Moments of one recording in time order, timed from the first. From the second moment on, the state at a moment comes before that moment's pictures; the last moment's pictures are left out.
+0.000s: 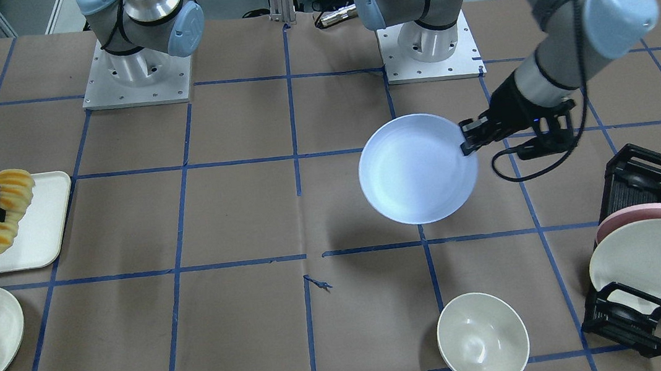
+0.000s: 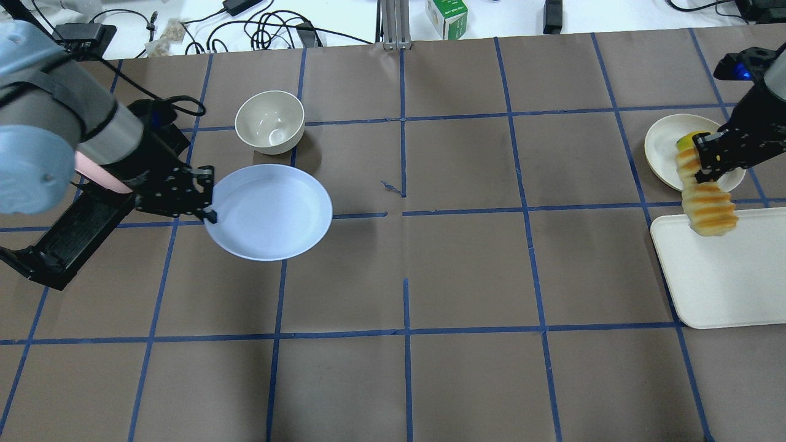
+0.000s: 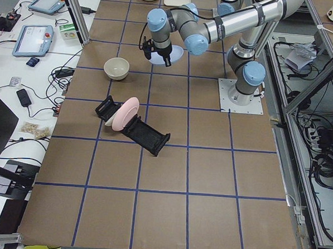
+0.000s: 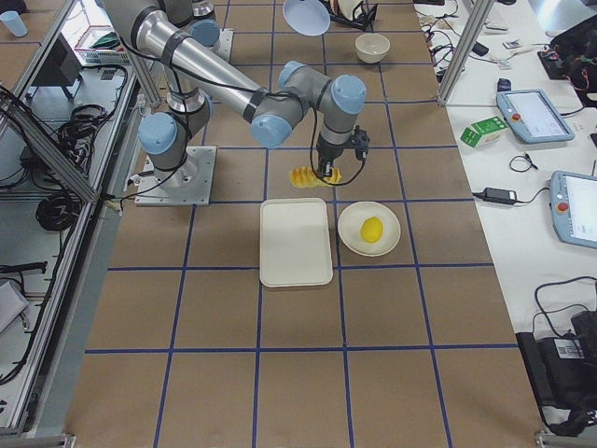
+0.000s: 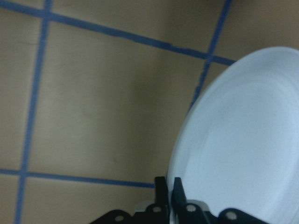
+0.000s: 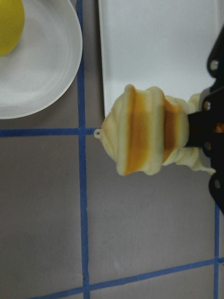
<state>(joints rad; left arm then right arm) -1.40 -1.61 -1.89 -1.34 1.34 -0.04 1.15 -1.43 1.70 -1.73 -1.57 -0.40</state>
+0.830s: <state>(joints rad) -1.68 -1.83 -2.15 -0.63 1.22 -0.33 1.46 -1.39 1.66 -1.79 -1.47 0.02</state>
